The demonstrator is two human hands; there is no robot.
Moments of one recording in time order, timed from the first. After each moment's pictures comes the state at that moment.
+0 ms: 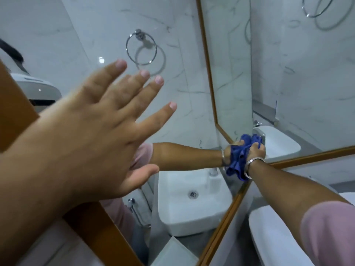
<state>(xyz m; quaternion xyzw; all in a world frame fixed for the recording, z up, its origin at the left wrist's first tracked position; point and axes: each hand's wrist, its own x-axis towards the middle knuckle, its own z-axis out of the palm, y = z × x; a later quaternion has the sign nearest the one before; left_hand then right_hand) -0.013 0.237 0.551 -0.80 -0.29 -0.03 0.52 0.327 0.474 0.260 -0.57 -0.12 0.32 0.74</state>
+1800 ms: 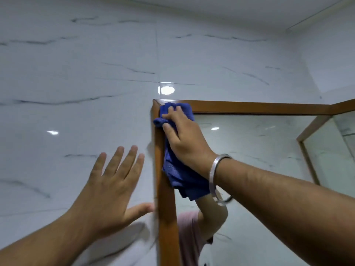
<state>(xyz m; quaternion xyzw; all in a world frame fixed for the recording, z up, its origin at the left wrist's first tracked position) -0.100 0.130 0.715 -0.53 -0.63 -0.08 0.56 0.076 0.243 0.801 0.00 -0.77 -0.06 0.64</state>
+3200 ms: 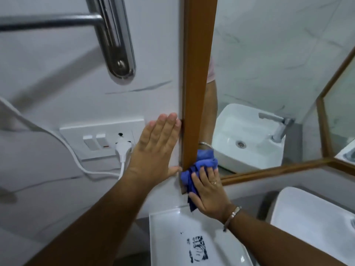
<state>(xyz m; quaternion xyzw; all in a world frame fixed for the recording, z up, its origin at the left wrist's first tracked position) -0.082 0.126 0.269 -0.60 -0.71 0.01 0.37 0.109 0.223 0.113 -0.21 -0.93 -0.07 0.29</state>
